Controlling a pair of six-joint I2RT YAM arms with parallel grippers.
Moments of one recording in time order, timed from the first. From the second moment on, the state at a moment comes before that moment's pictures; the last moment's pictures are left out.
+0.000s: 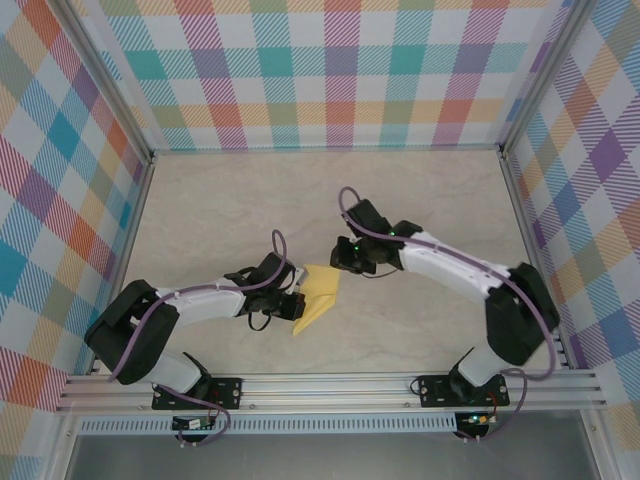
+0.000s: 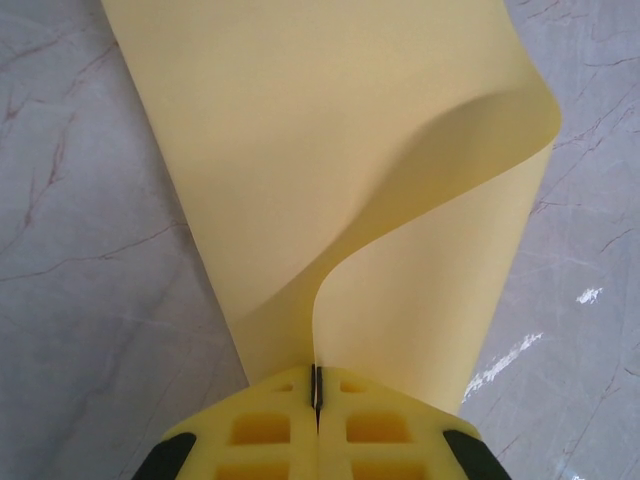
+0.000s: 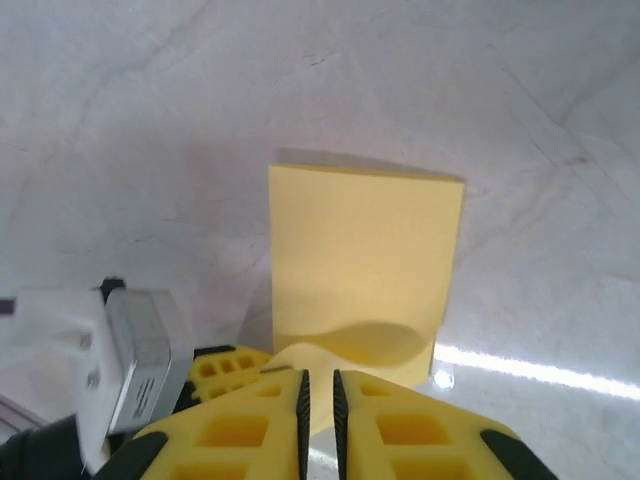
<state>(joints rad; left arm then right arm) -0.69 1.47 0.61 -0.23 0.27 -0.39 0.74 1.51 1.09 -0.56 -0.18 0.88</state>
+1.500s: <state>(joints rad) -0.67 1.56 0.66 -0.16 0.36 -0.39 1.19 1.65 0.57 0.40 0.03 1.36</state>
